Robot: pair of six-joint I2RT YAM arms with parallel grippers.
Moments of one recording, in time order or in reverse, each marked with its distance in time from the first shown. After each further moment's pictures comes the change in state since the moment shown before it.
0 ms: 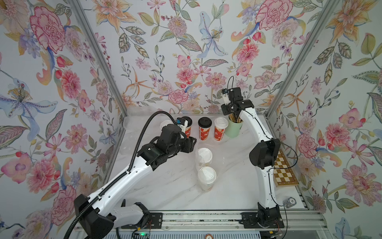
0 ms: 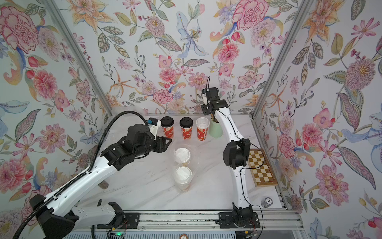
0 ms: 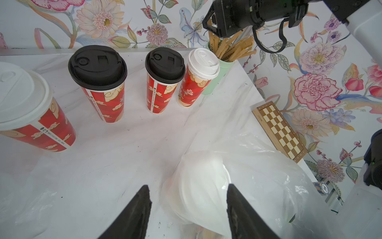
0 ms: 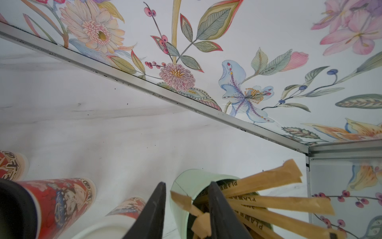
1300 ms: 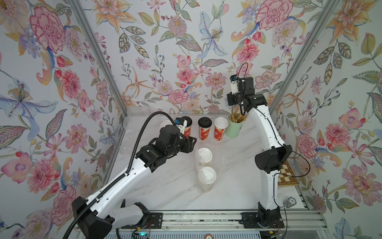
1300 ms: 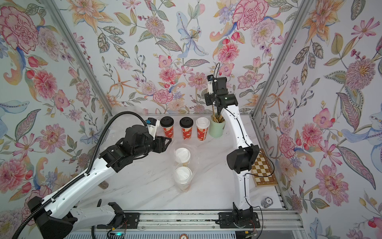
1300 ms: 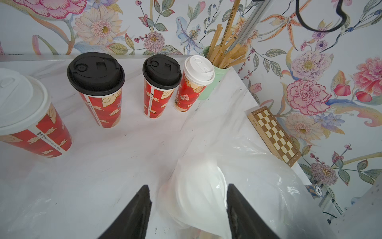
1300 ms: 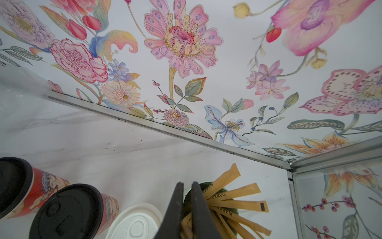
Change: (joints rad) left arm 0.000 -0.026 -0.028 0.044 0.010 -0.007; right arm -0.007 -0.172 0.064 0.000 -0.049 0.080
